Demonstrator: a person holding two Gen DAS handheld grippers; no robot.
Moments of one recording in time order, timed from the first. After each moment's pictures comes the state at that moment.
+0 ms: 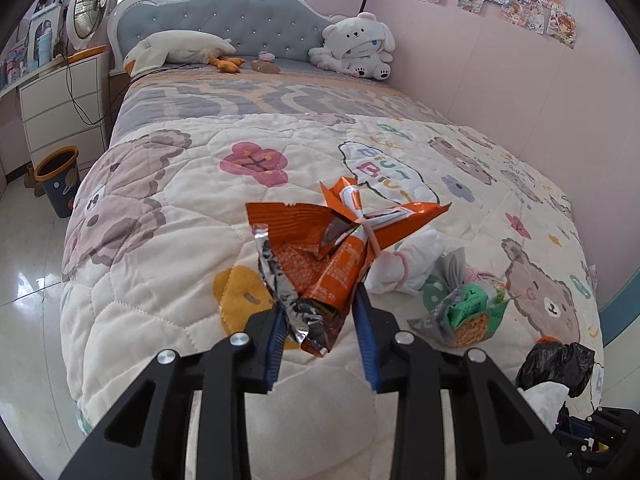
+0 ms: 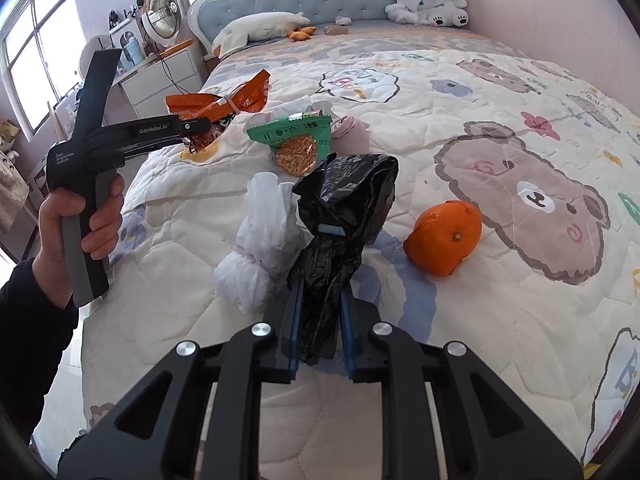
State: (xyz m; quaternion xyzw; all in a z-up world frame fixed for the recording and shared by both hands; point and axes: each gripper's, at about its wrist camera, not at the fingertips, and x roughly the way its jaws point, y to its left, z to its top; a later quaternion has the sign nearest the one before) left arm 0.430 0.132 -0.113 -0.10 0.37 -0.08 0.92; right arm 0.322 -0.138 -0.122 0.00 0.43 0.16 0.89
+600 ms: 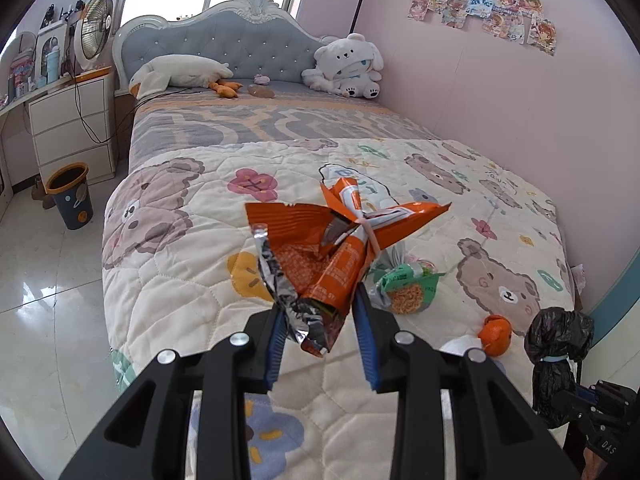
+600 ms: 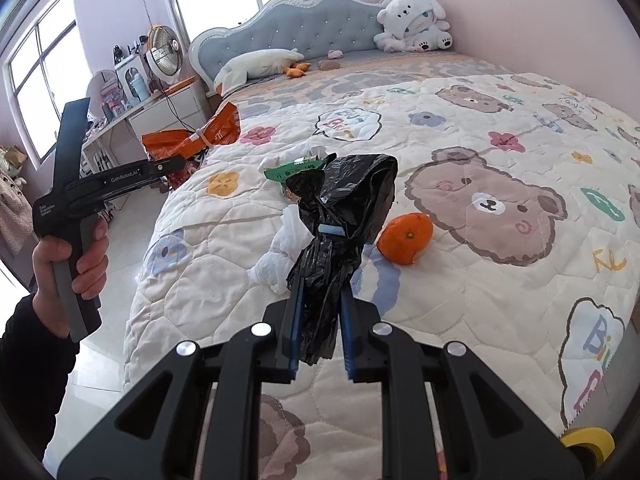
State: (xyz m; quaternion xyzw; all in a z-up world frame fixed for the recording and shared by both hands) left arm 0.342 0.126 -0.058 -0.09 0.34 -0.08 0.93; right arm 0.254 -0.171 -0.069 0.04 0.38 0.16 0.91
